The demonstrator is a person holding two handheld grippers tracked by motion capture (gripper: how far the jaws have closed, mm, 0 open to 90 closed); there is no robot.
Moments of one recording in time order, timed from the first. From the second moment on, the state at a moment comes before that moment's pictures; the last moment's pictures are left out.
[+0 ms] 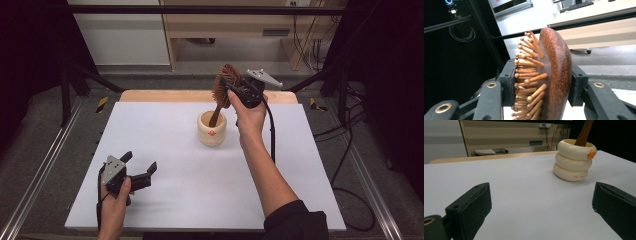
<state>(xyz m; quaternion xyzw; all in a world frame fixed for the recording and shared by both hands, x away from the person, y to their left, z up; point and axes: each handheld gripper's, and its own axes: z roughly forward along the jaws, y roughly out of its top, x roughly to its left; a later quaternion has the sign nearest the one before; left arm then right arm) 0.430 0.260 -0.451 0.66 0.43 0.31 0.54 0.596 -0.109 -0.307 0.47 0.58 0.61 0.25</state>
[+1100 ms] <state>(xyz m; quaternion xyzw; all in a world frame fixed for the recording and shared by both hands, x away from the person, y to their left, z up) 0.430 0.260 -0.451 0.66 0.43 0.31 0.54 0.596 -0.102 -0.331 0.48 0.59 0.60 0.24</state>
